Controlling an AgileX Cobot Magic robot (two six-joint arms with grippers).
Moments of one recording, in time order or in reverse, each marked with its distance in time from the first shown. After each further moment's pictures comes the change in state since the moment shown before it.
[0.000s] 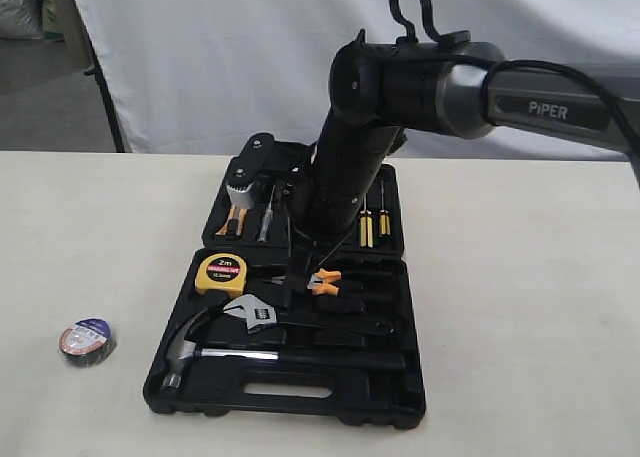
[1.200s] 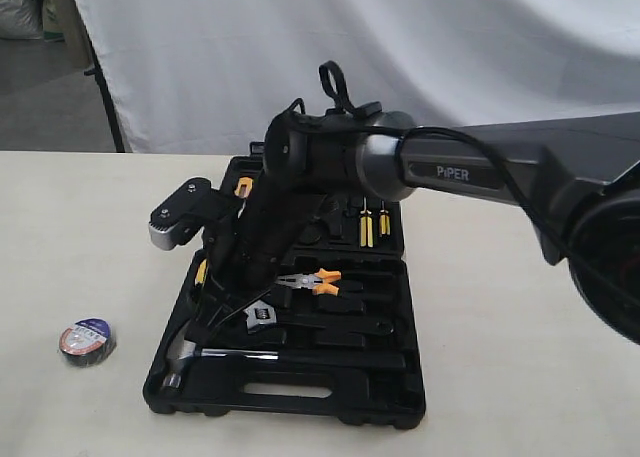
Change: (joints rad) left arm 0.000 0.000 0.000 0.000 0.000 0.000; right arm 0.120 0.113 0.000 0.217 -0.156 0.063
